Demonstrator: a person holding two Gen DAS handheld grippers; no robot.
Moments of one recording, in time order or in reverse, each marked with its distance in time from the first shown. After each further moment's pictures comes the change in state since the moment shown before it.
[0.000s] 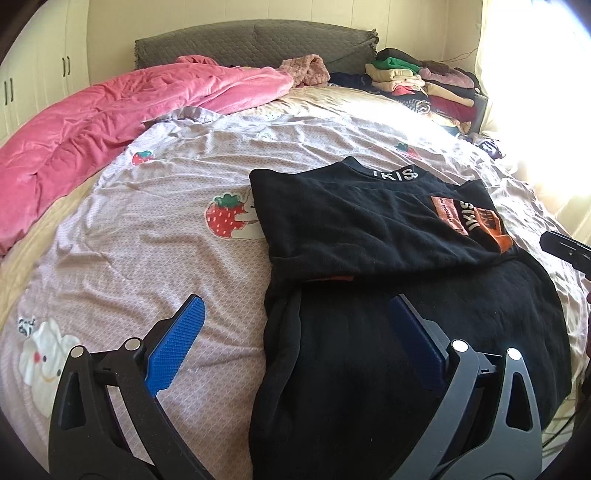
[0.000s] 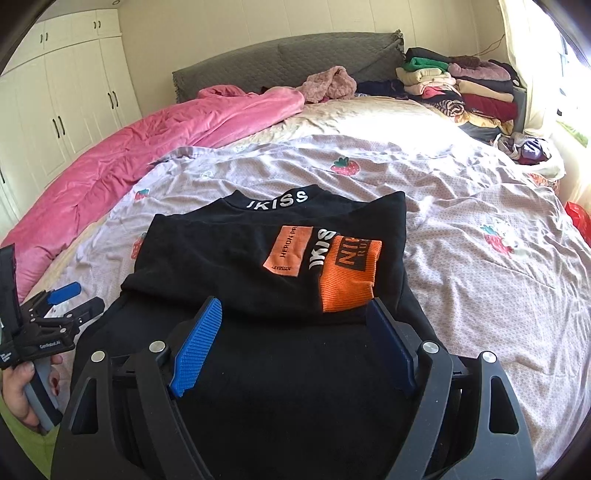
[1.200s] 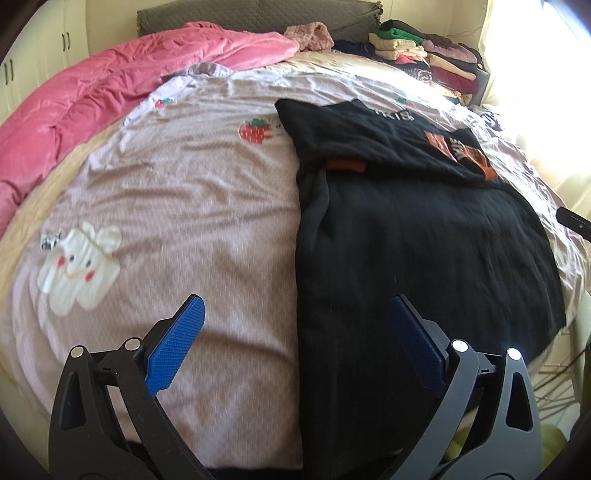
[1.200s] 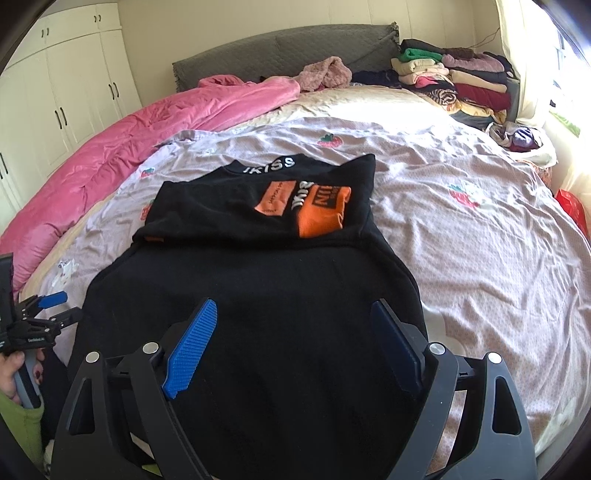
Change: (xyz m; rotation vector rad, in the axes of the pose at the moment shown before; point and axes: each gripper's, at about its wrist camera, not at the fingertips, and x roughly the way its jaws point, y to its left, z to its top) left arm -0.052 0.026 -0.078 -0.012 0.151 -0.014; right arm -0.055 -0.014 -0.059 0.002 0.049 -0.012
